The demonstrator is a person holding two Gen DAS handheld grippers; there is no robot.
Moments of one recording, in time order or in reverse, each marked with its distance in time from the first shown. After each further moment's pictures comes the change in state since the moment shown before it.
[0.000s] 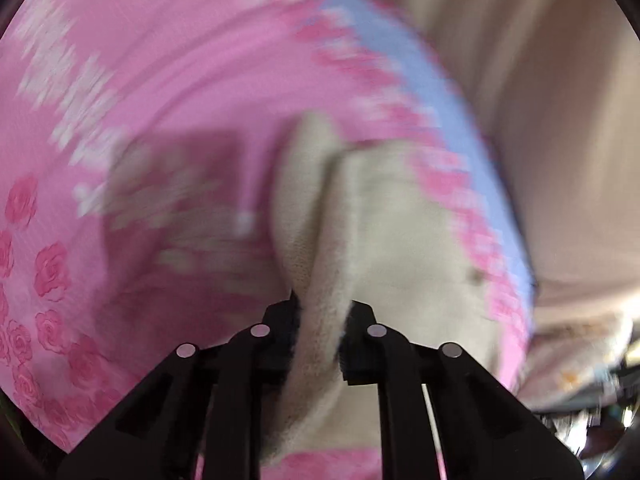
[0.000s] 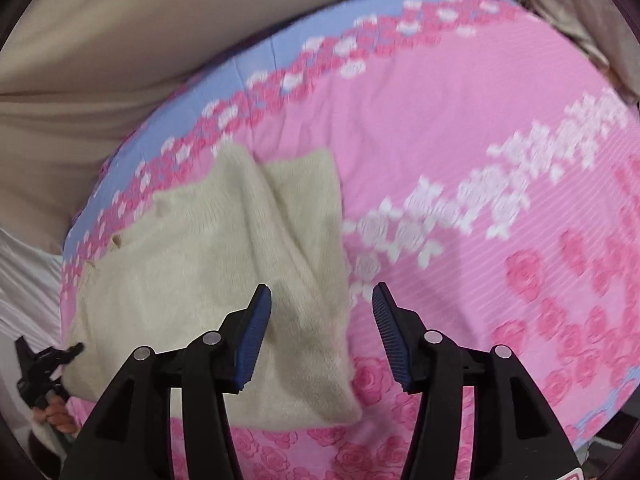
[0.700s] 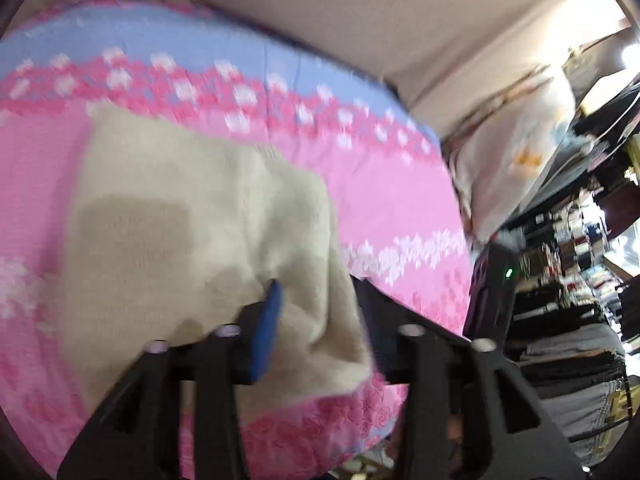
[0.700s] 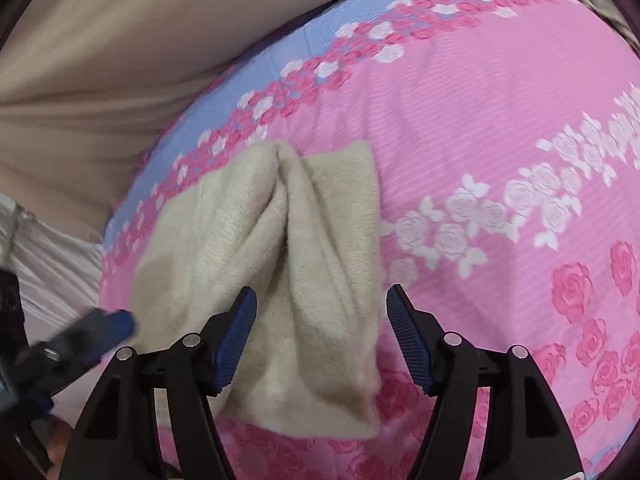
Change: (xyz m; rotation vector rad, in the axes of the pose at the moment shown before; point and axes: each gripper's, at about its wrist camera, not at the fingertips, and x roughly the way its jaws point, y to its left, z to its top) left arm 0.050 -0.258 -0.179 0.626 0.197 -0.231; right arm 0.021 -0.025 0.006 0.052 0.080 0.231
